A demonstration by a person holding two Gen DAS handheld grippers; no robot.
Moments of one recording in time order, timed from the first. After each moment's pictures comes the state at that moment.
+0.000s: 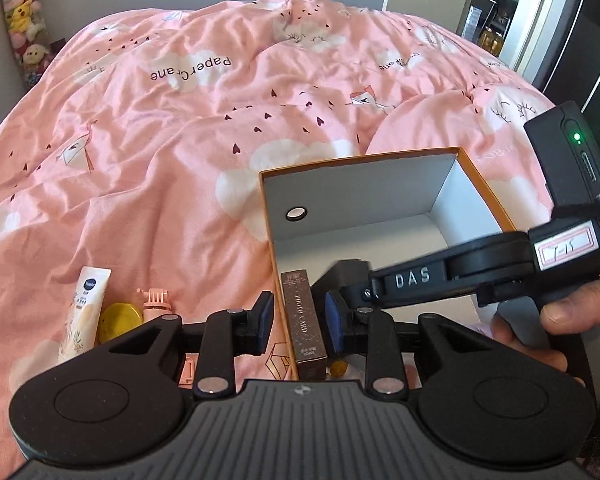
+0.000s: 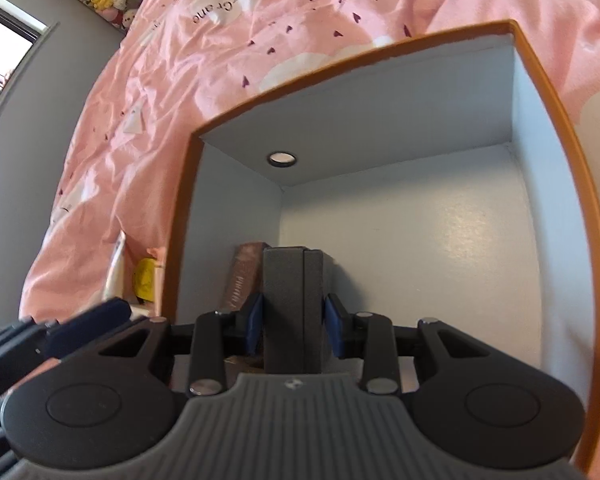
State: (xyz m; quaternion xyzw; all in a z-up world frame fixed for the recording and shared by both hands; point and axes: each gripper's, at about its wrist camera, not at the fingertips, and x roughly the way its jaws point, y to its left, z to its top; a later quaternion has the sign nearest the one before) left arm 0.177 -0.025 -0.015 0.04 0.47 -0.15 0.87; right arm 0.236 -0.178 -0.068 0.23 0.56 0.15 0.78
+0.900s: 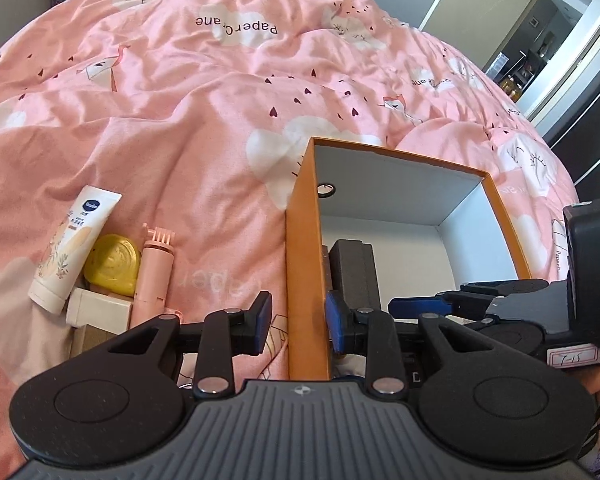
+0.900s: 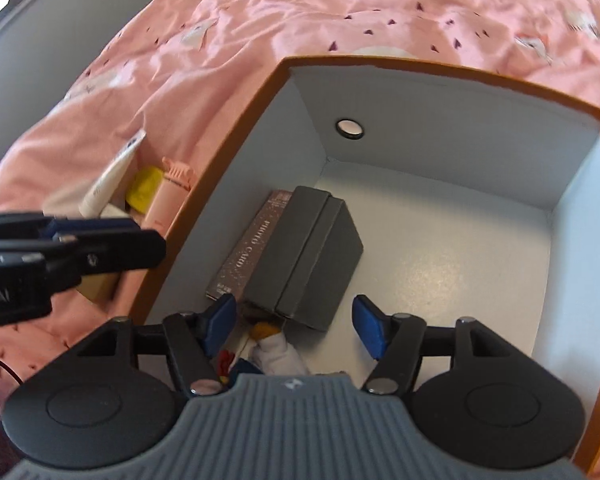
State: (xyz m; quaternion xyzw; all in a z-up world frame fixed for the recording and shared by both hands) left arm 0.173 0.030 -0.037 -0.09 0.50 -0.14 0.85; right arm 0.214 -0.131 -0.069 0.00 0.54 0.22 0.81
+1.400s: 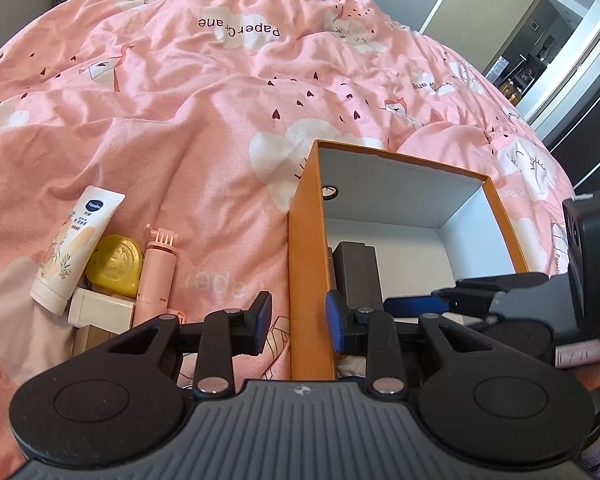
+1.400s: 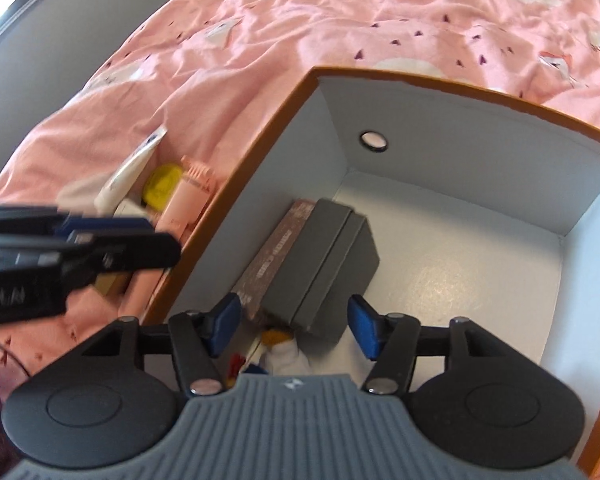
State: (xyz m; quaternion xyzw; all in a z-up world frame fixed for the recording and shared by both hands) left arm 0.173 0.033 -0.038 -0.09 0.49 -0.14 0.85; right arm 0.215 -0.125 -0.064 -0.02 0.54 0.25 0.80
